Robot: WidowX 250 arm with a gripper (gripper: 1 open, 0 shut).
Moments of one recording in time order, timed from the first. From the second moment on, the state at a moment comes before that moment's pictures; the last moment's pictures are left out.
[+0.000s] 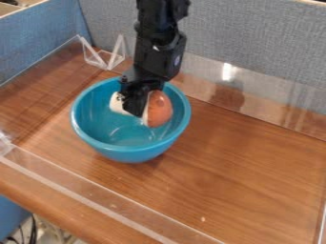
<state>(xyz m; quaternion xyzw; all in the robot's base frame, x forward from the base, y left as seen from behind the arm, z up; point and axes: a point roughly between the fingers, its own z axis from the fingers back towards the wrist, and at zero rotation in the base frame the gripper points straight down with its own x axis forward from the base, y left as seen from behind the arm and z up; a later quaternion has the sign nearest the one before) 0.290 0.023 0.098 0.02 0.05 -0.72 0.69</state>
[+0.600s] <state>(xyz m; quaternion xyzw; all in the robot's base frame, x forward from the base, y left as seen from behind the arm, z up) 0.290 0.023 0.099 0.02 0.05 -0.73 0.68</state>
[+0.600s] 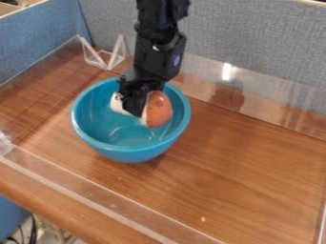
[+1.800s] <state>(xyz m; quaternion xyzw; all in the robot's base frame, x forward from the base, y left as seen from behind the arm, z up) 0.284 0.033 0.093 0.01 0.05 -0.73 0.69</state>
